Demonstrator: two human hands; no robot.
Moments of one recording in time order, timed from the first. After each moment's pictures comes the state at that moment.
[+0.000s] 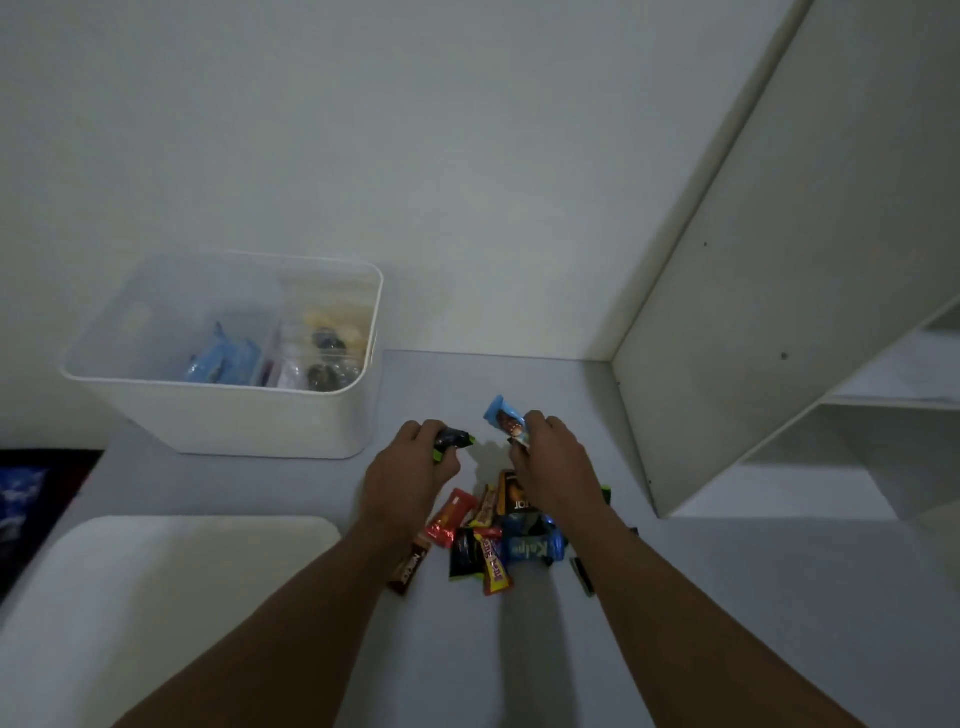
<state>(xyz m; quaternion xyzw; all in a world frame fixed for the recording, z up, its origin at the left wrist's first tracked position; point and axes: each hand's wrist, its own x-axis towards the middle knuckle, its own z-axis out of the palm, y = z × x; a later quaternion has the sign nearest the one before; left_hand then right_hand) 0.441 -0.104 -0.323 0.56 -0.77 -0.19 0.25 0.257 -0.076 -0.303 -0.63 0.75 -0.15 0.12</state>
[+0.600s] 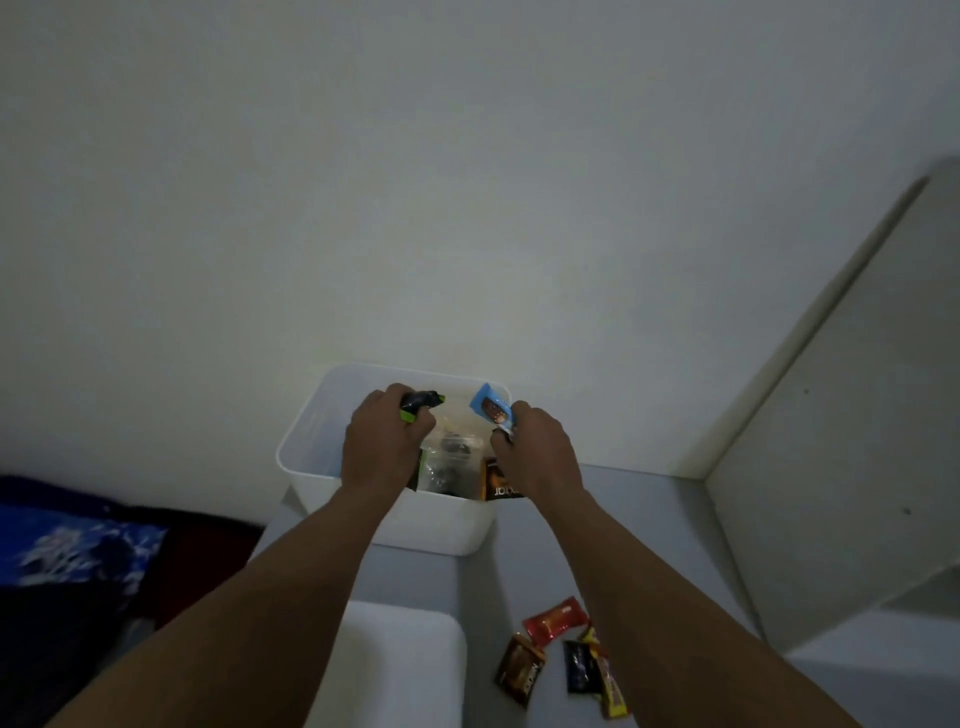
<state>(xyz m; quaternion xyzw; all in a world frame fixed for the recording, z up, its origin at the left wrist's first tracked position) 0.613 -0.198 -0.172 0.63 -0.64 -0.14 0.41 0.429 -0.186 -0.172 -0.66 0.71 -0.23 0.08</state>
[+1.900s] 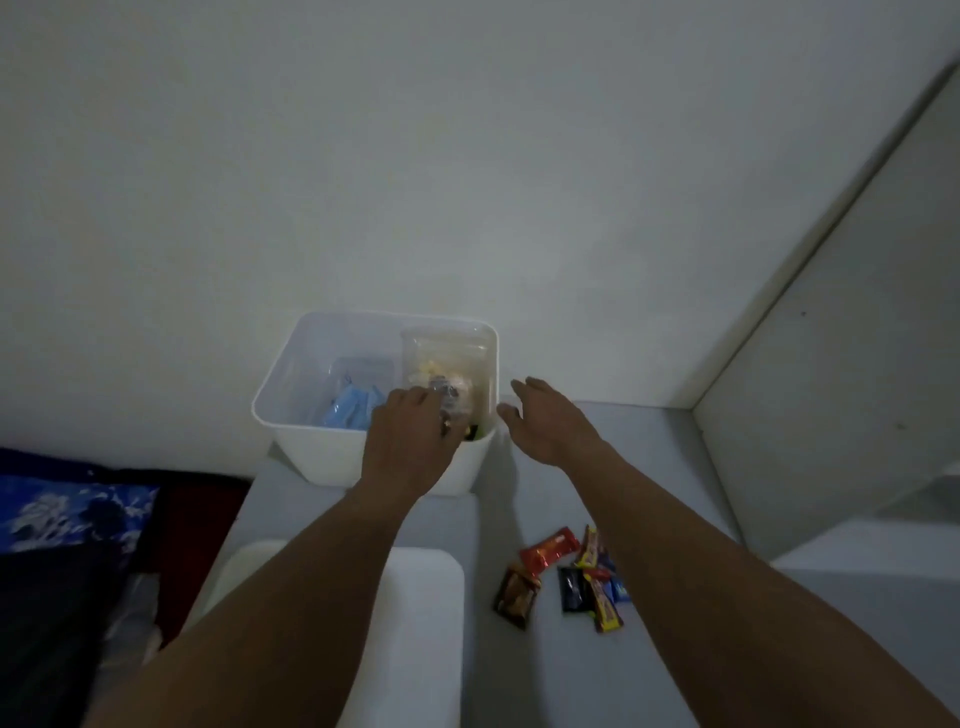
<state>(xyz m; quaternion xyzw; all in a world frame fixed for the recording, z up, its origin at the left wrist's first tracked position) 0.586 -0.177 -0.229 0.58 -0.79 -0.02 0.21 0.392 -0.177 -0.210 -0.69 0.70 -0.08 0.18</state>
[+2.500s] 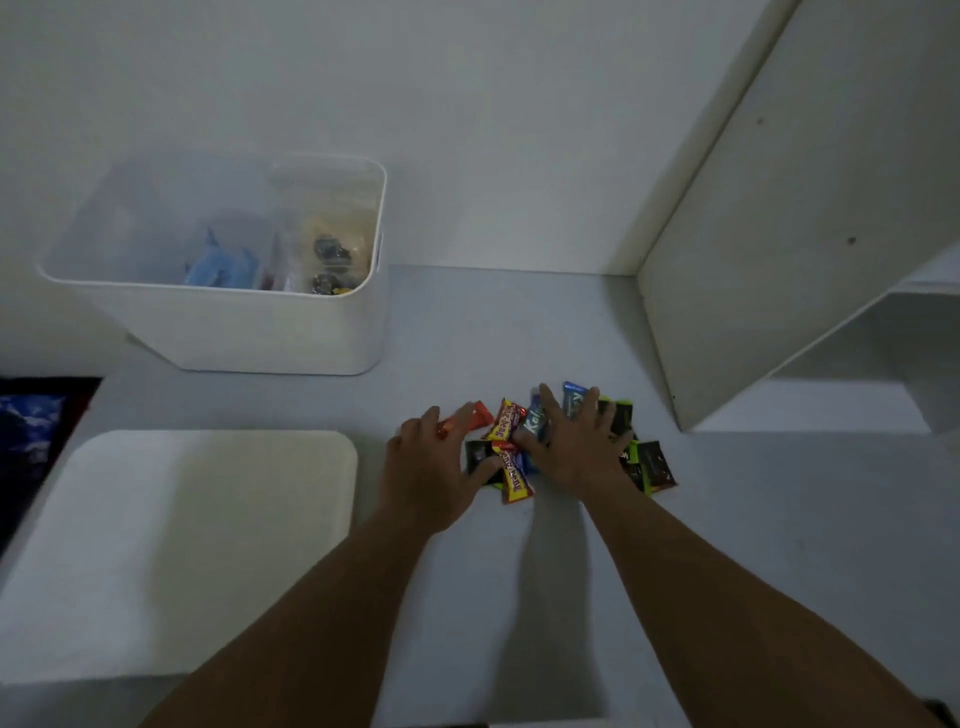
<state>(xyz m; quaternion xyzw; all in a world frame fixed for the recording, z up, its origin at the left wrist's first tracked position) 0.452 -0.045 -0.397 0.55 -0.83 -0.07 0.10 0.254 -0.033 -0.380 -0.54 0.81 0.05 0.21</state>
